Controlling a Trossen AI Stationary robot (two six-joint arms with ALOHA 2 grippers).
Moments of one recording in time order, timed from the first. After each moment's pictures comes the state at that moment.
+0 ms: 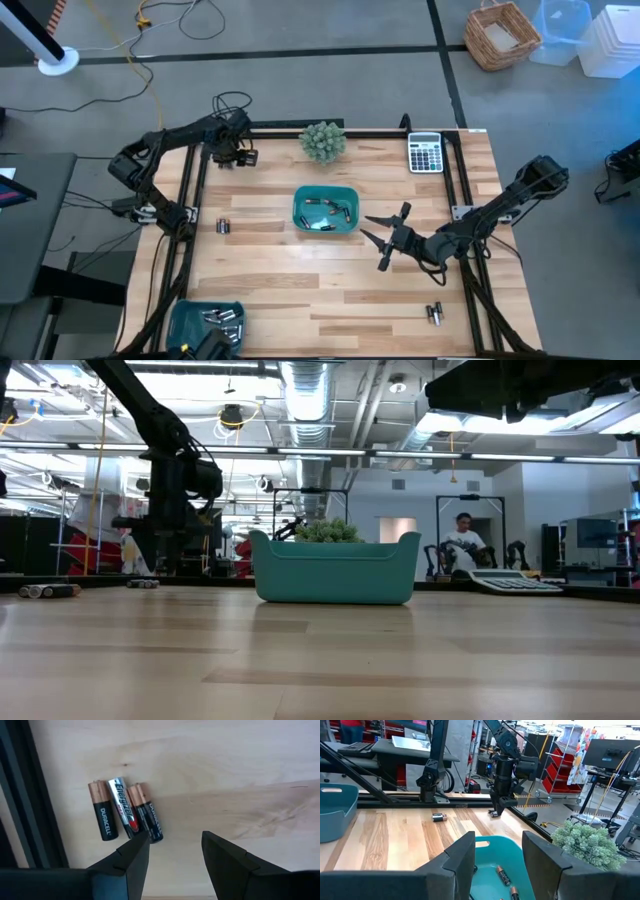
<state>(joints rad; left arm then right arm) 0.95 1.61 0.98 -0.80 -0.17 -0.47 0.55 1.30 0.49 0.76 0.99 -0.11</state>
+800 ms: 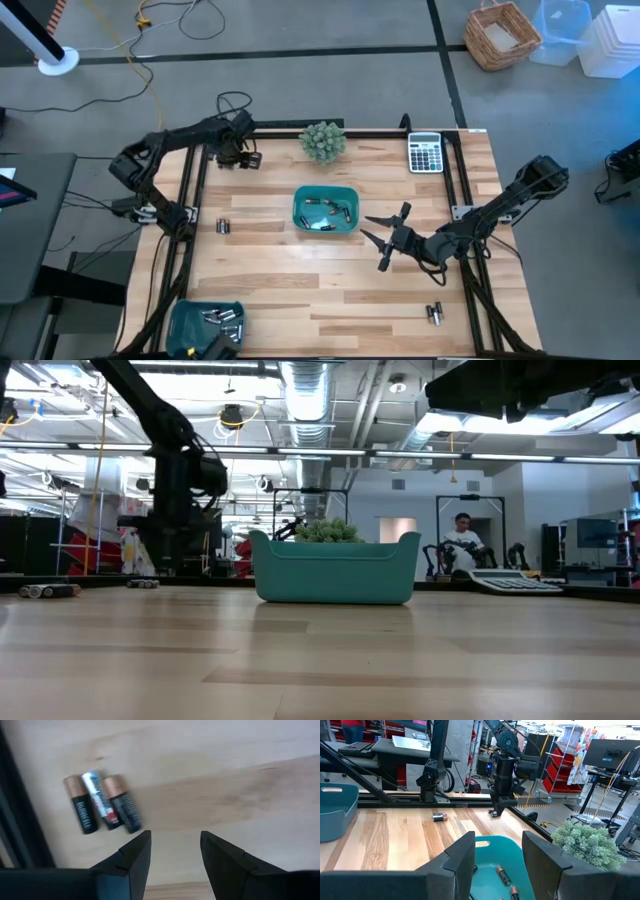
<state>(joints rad) 0.90 1.61 1.00 -0.82 -0.14 -0.45 0.55 1.30 0.49 0.76 0.99 -0.11</state>
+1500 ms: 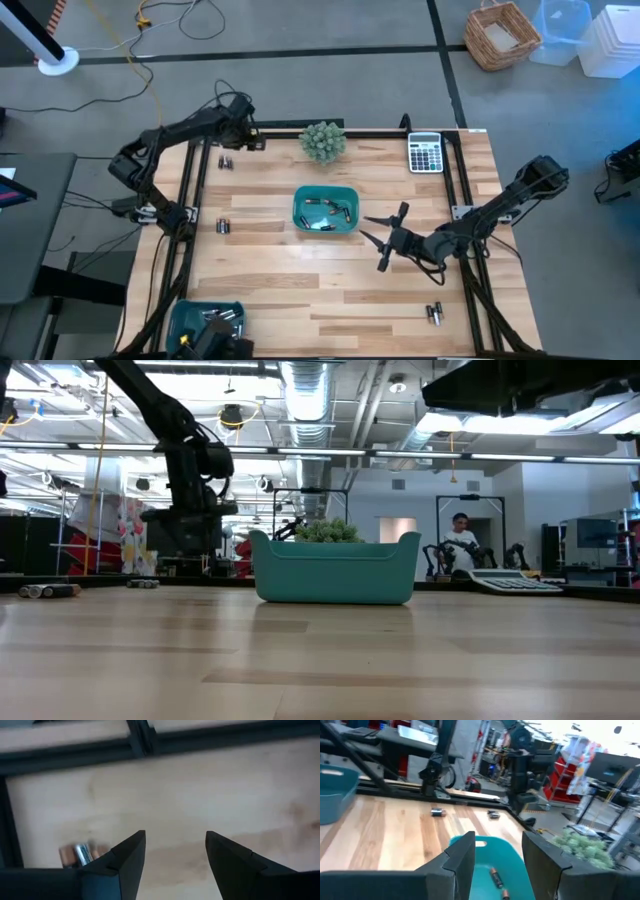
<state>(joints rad) 0.96 1.61 1.10 -0.68 -0.12 -0.44 0.53 1.30 0.49 0.76 0.95 -0.21</state>
